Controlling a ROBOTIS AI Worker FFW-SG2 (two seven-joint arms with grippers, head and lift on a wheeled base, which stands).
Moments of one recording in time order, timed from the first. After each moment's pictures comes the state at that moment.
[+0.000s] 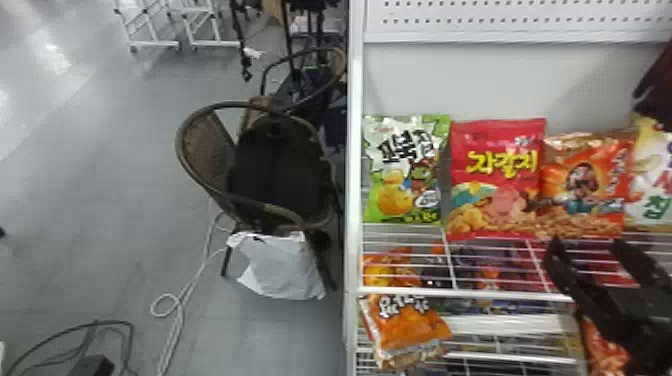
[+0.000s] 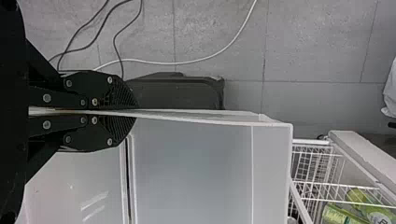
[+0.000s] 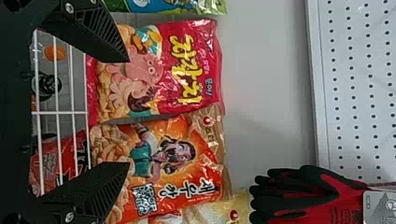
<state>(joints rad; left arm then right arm) 0.37 0.58 0.18 -1.82 0.80 1.57 -0.07 0.43 -0.15 -0.22 -1.96 -0.26 0.15 0.14</state>
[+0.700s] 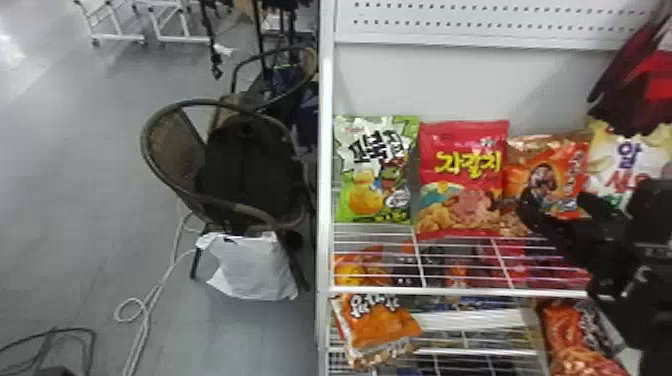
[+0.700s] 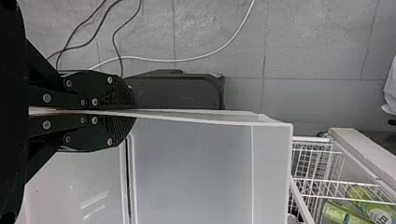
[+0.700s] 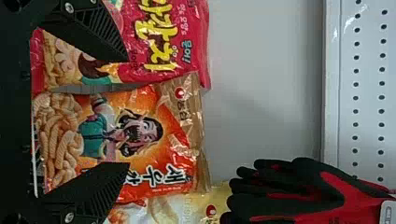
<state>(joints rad) 0.37 0.56 0.18 -1.82 0.80 1.57 -0.06 0.17 -0.21 -0.24 -1.93 -0.22 0.47 0.09</state>
